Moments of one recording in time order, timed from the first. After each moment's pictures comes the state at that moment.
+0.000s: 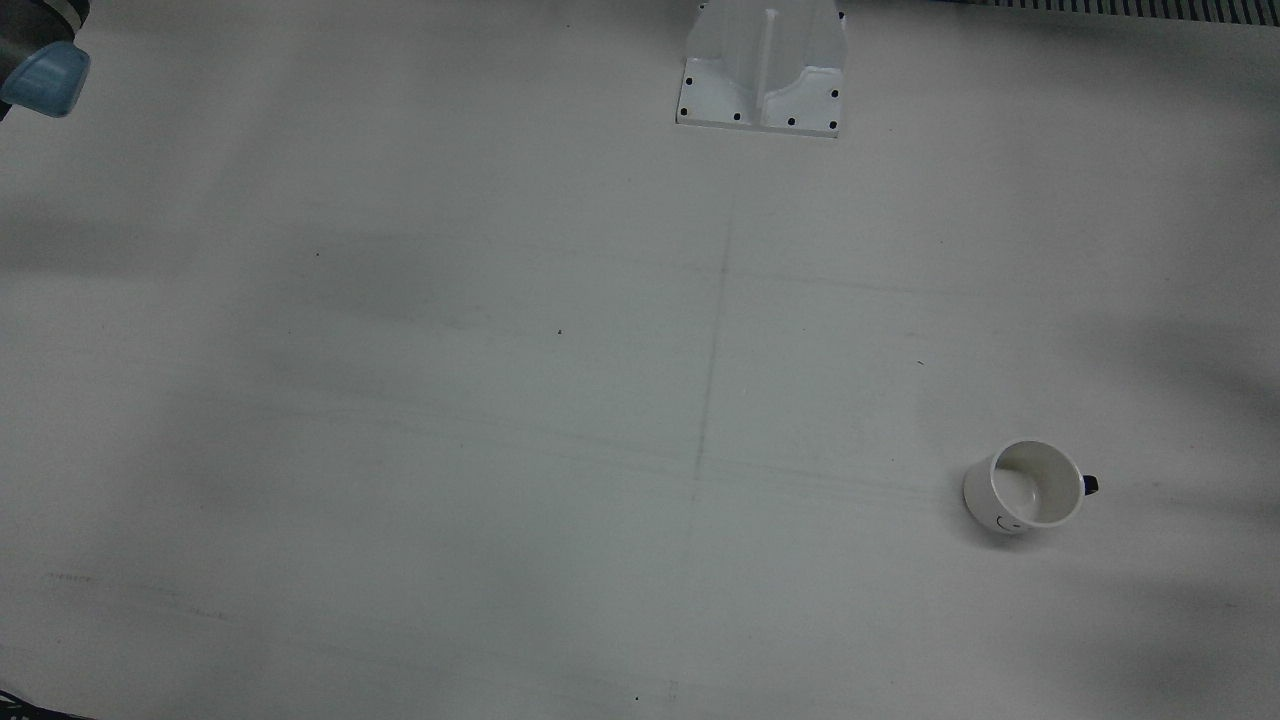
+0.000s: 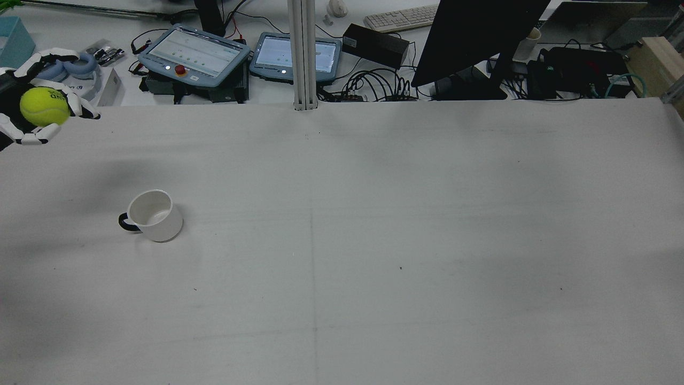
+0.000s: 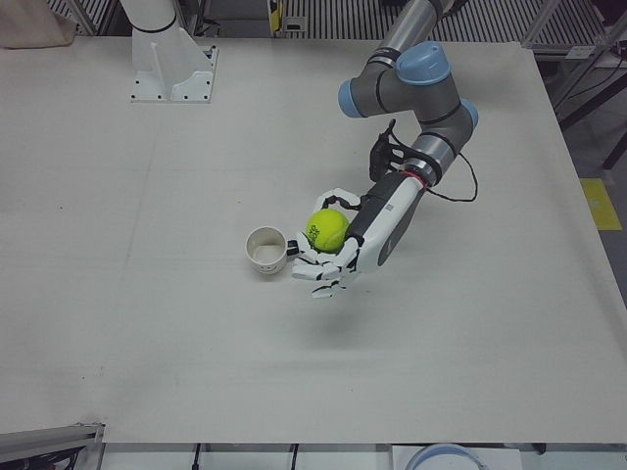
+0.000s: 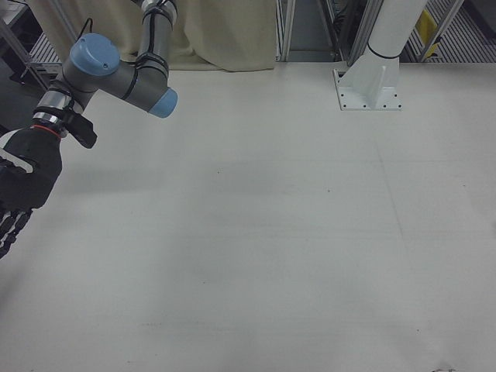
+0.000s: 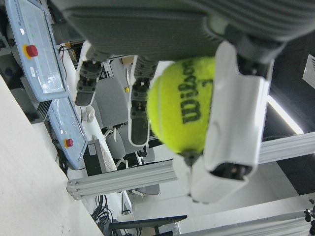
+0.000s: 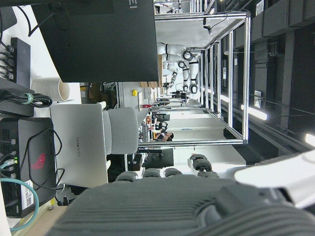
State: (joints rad) left arm -1.11 -1.70 -1.75 -0.14 1.60 0.30; right arm 1.50 -1.45 1.49 -3.32 -1.41 0.08
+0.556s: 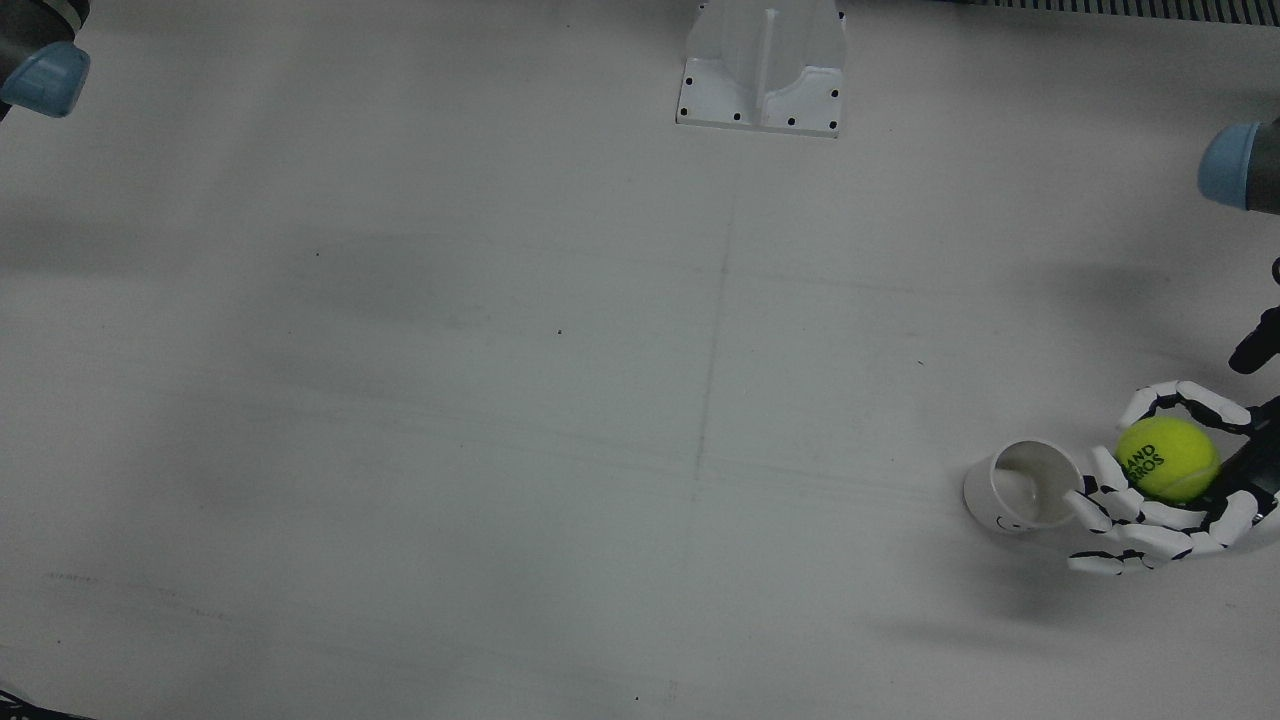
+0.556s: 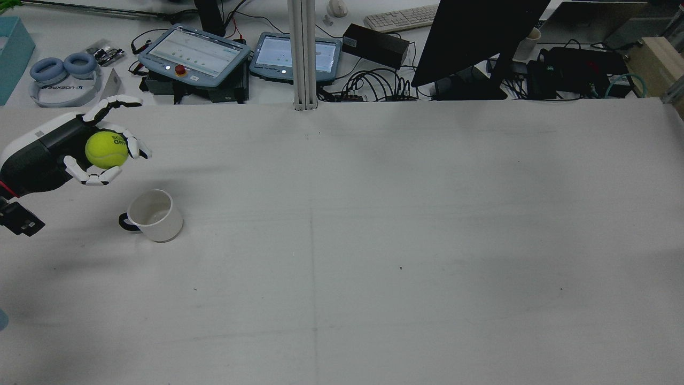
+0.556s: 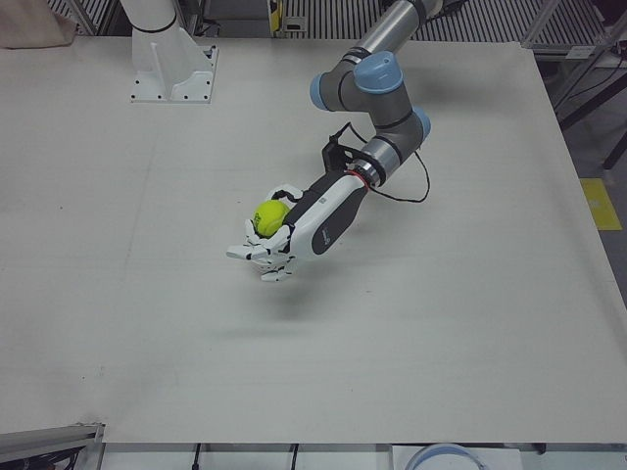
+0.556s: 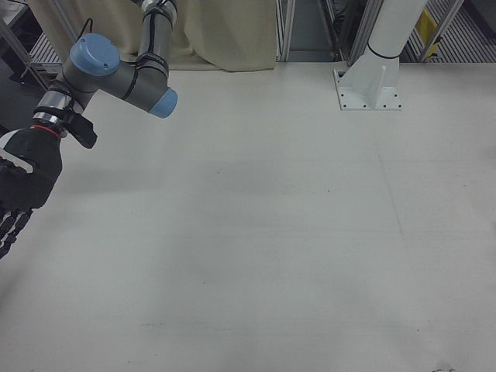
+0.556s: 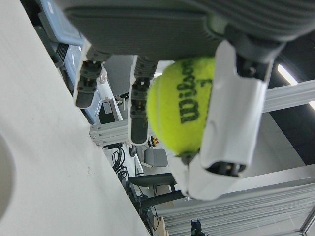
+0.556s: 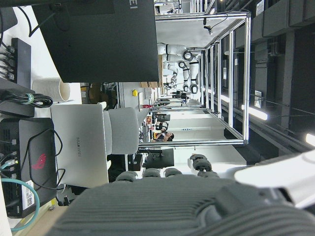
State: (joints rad) left arm -0.91 -1.71 -1.76 -0.15 1.51 0.40; right arm 1.50 -1.45 1.49 -3.32 -1.41 0.09
